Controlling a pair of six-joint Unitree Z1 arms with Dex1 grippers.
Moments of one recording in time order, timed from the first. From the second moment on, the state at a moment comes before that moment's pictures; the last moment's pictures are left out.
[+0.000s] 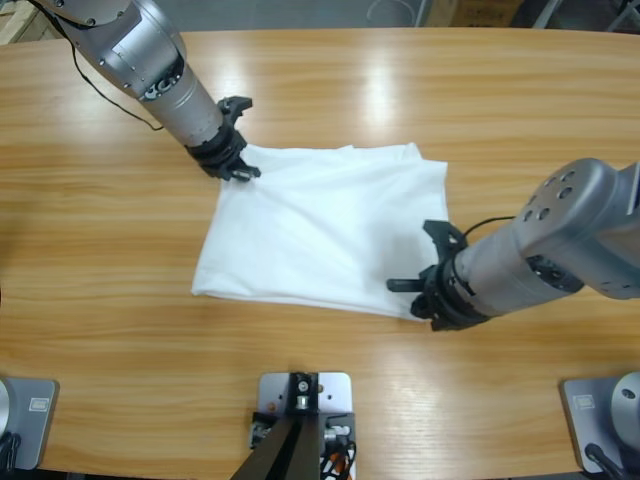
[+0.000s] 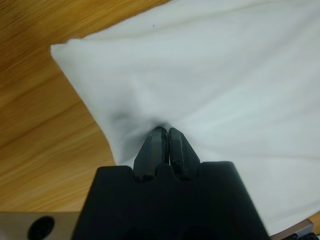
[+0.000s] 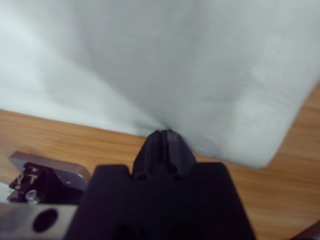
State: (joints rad) arm 0 -0.66 2.16 -1.51 0.73 -0.11 -0.29; arm 1 0.96 1.76 -0.83 0.50 0.18 0.93
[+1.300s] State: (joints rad) arm 0 -0.38 1.87 -0.84 0.29 -0.58 -0.48; arm 1 0.96 1.57 -0.93 0.58 0.05 0.84
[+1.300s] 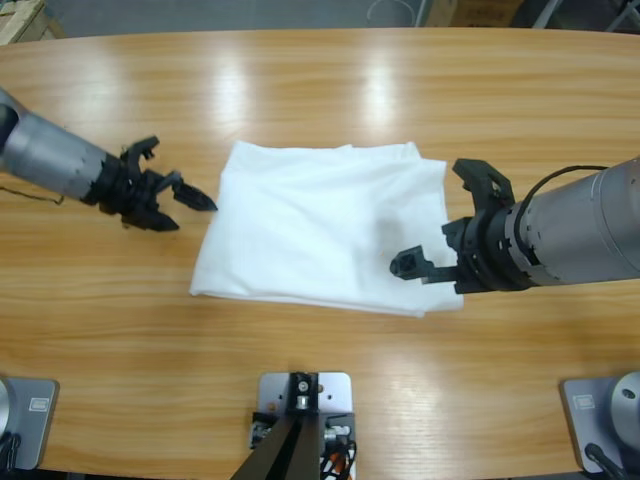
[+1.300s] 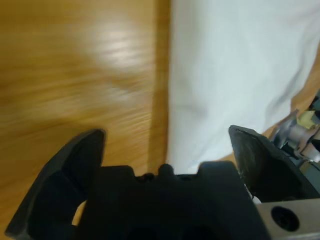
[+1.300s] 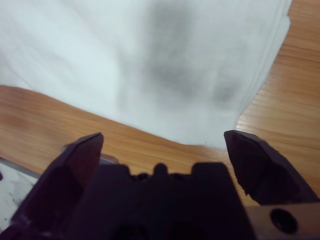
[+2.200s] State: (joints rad) arm 0 -0.46 1.99 -0.62 -0.29 -0.77 -0.63; arm 1 0.96 1.58 -0.93 0.57 0.06 0.85
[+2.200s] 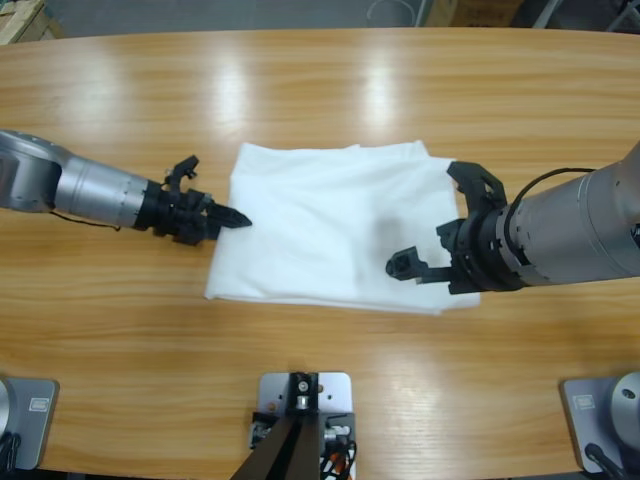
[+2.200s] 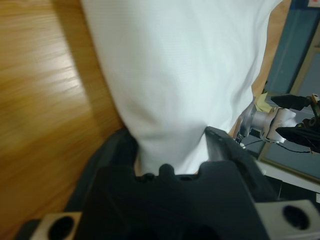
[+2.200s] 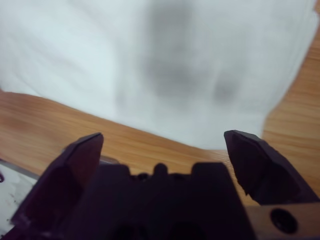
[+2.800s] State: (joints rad) arm 0 -0.51 1.83 -0.88 0.43 -0.29 -0.46; arm 1 0.96 1.62 -0.92 0.57 0.11 0.85
